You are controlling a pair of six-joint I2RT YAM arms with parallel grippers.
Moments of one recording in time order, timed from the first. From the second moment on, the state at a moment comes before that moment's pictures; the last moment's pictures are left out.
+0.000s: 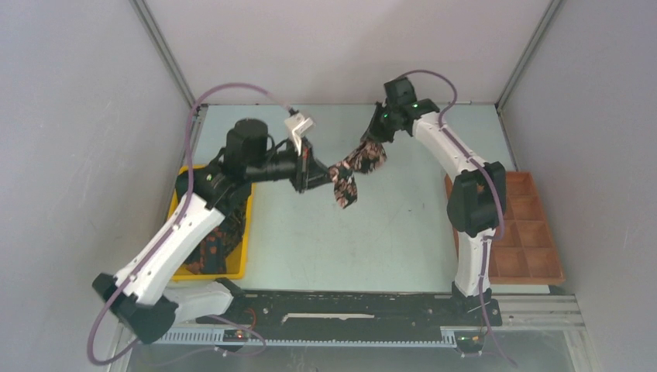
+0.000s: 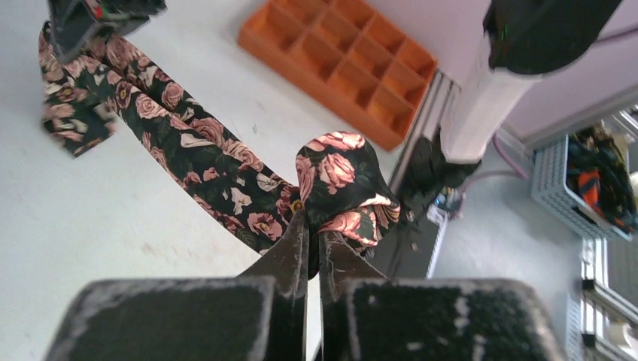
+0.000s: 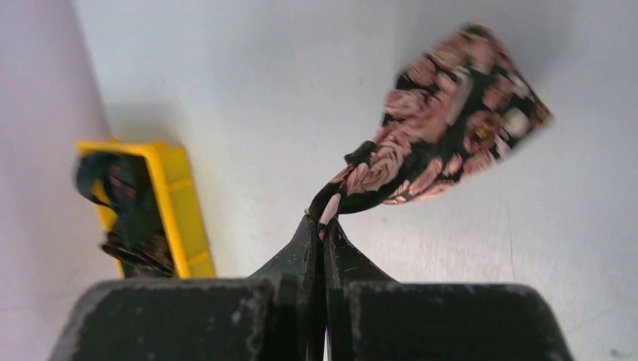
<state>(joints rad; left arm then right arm) -0.61 1.12 1.27 -0.51 0.61 -0.22 0.39 2.04 1.88 -0.73 -0.23 0.69</state>
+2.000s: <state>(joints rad) -0.81 1.42 1.01 -0.80 0.39 -0.08 0.37 0.90 0.47 -0.21 0.06 0.83</state>
